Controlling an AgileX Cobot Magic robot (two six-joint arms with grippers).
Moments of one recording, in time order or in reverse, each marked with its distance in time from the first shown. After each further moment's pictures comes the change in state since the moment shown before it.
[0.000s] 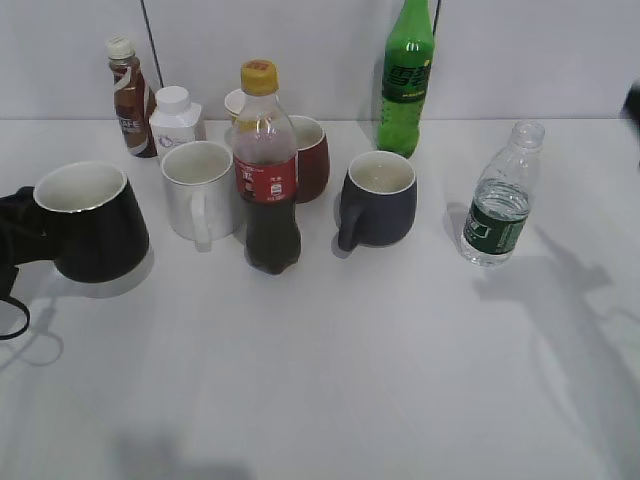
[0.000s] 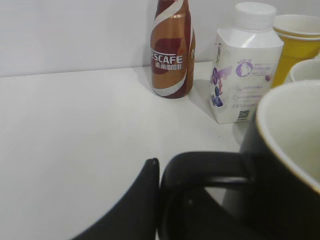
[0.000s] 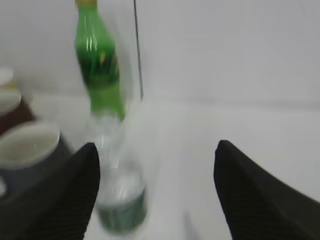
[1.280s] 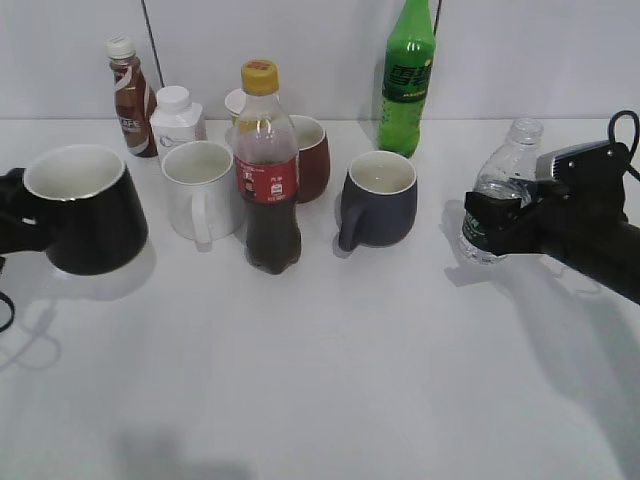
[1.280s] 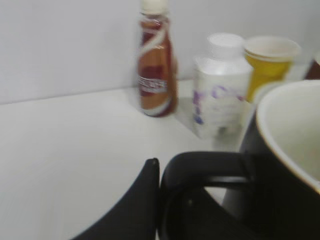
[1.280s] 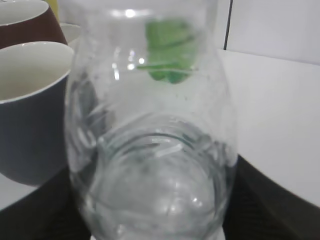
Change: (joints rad) left arm -0.025 -0.175 0.045 0.032 0.099 0.010; right arm 0.000 0.880 -0.281 -0.254 -0.508 -0.025
